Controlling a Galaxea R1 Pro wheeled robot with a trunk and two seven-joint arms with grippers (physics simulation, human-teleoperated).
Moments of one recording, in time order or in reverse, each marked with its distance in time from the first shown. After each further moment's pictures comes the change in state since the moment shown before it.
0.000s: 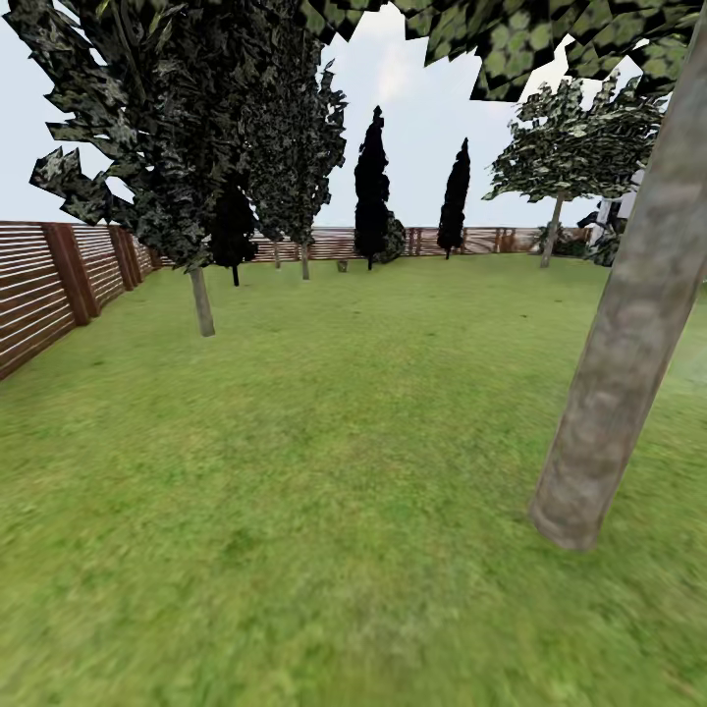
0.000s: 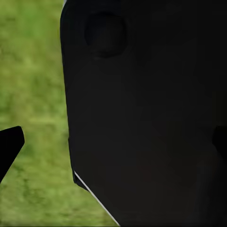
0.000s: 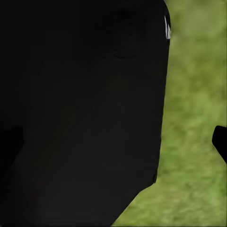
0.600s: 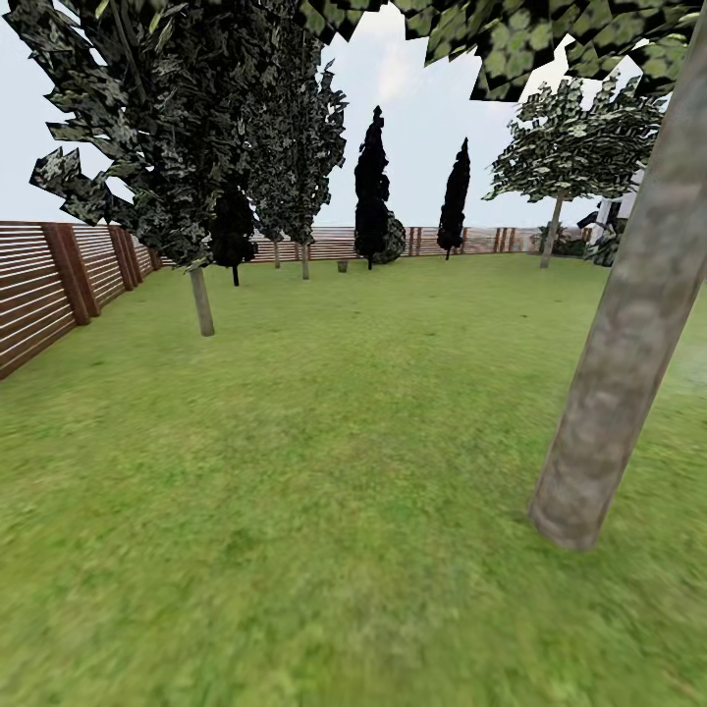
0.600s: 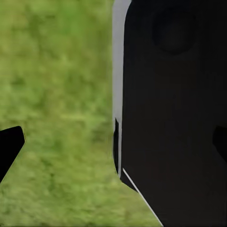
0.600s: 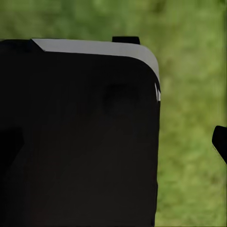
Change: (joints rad) left arm 0.006 0.077 -0.001 -0.001 0.001 -0.001 -0.001; right arm -0.049 -0.004 -0.002 -0.007 -0.006 -0.067 0.001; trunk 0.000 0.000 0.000
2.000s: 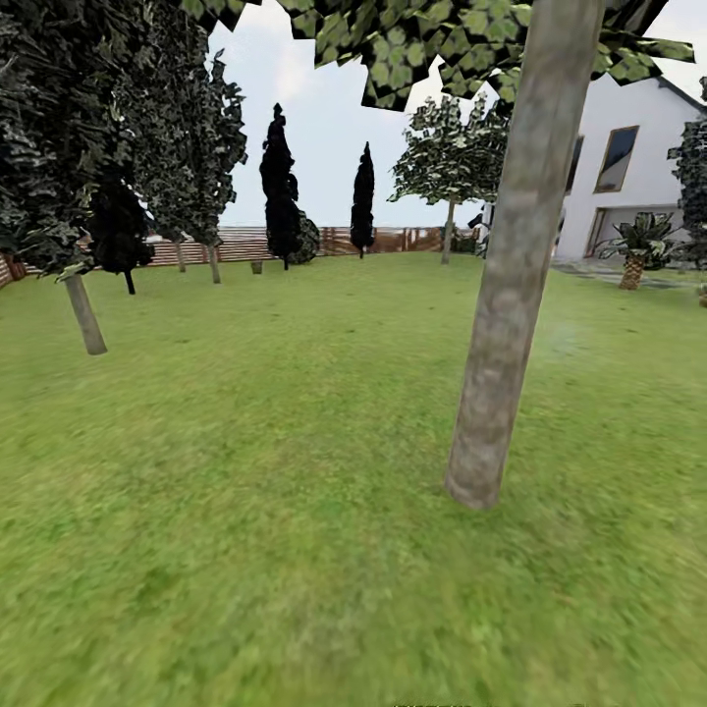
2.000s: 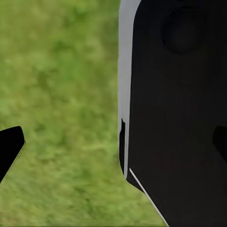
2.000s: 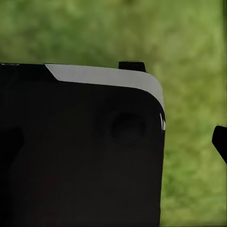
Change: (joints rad) left arm 0.000 0.010 0.000 0.000 0.000 0.000 0.000; right arm -0.001 0.007 0.007 -0.049 0.022 -0.017 0.010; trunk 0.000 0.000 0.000
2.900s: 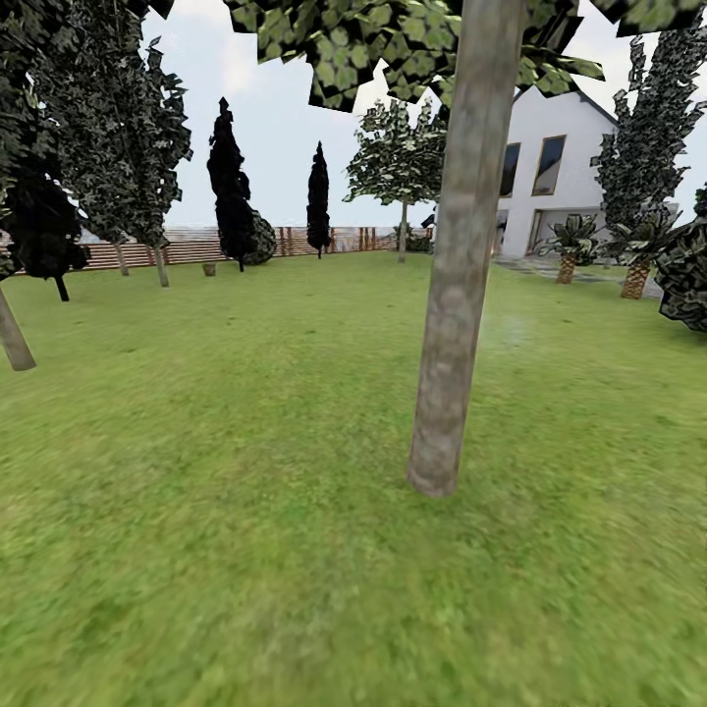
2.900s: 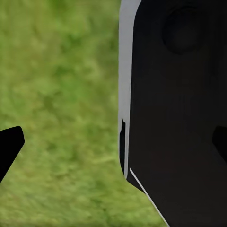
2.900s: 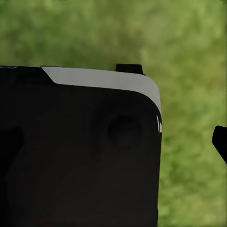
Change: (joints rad) left arm 0.000 0.000 0.000 0.000 0.000 0.000 0.000; right arm 0.000 -0.004 -0.002 -0.002 0.000 -0.005 -0.001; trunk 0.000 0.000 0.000
